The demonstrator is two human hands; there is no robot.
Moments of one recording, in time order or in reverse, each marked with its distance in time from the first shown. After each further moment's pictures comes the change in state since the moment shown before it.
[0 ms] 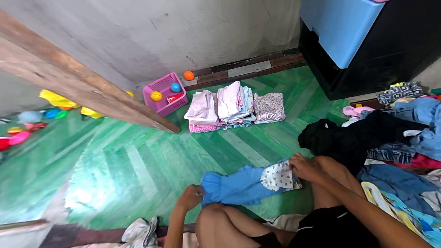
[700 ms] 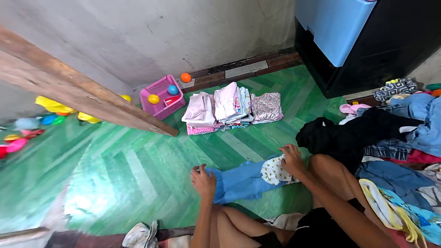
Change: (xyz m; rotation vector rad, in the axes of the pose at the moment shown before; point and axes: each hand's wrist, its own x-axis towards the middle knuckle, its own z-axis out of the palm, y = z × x) left_hand 0.046 0.073 0.041 -0.168 0.837 -0.072; right_hand 0.038 -0.009 0.031 0.119 0.388 0.199
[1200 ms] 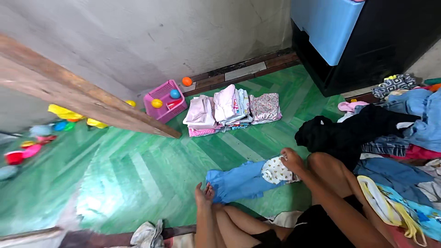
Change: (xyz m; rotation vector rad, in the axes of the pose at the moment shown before) left_hand -0.020 -0.024 0.004 -1.283 0.063 -1.001; right_hand 0.004 0.010 -0.002 0.212 -0.107 0.160
